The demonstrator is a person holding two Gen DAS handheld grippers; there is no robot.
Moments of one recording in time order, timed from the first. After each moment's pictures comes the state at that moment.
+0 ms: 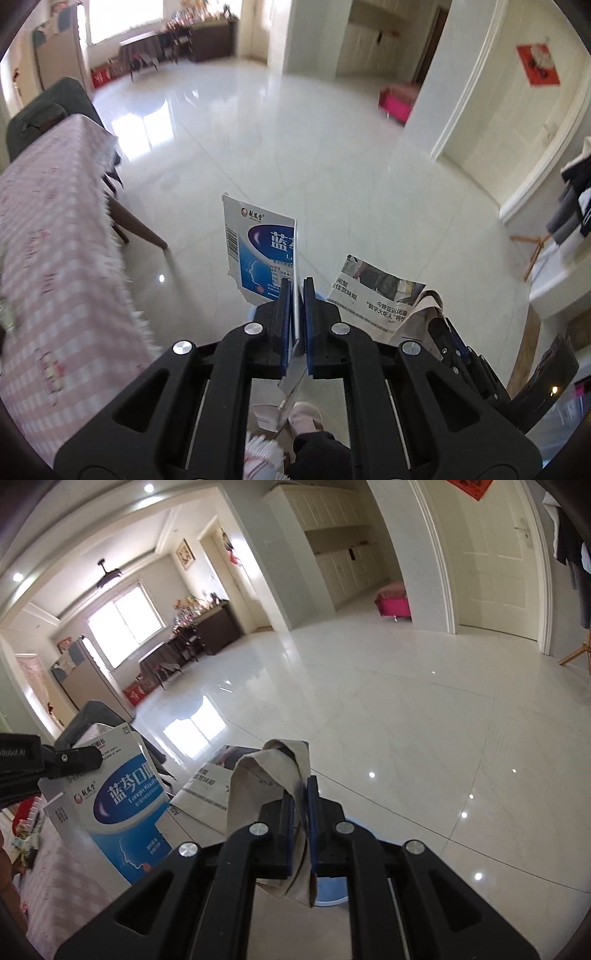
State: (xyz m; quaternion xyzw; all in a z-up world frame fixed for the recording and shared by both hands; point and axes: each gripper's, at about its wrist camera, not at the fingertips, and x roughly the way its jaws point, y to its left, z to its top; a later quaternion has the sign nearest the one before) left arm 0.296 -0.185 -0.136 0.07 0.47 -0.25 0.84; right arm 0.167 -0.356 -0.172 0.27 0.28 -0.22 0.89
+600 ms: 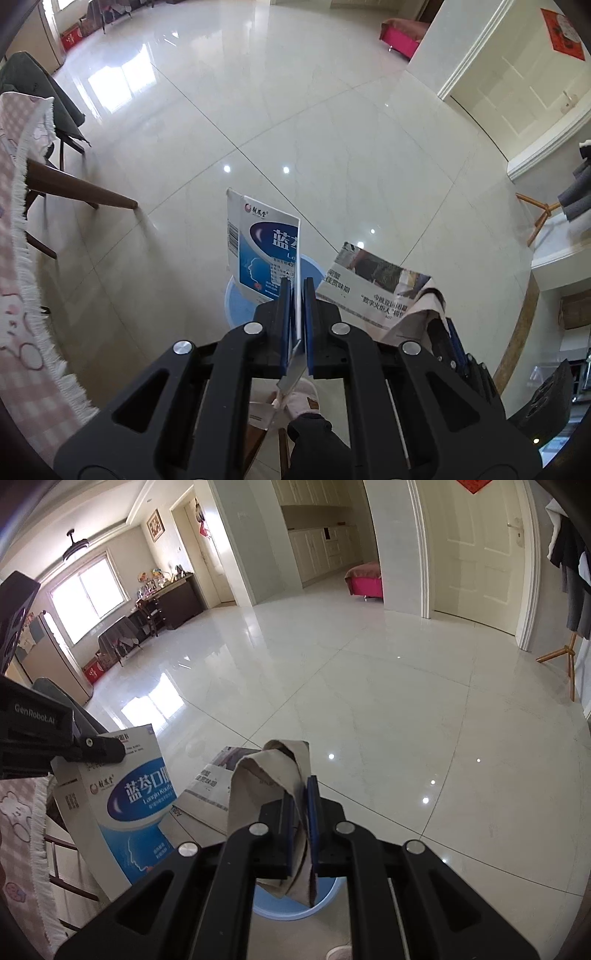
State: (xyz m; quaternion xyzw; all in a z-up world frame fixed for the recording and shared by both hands) left arm 0.387 -0.250 -0.242 0.10 0.58 -0.26 0.77; right arm 0.234 -0.381 -0.251 0.24 0.34 -0.28 0.87
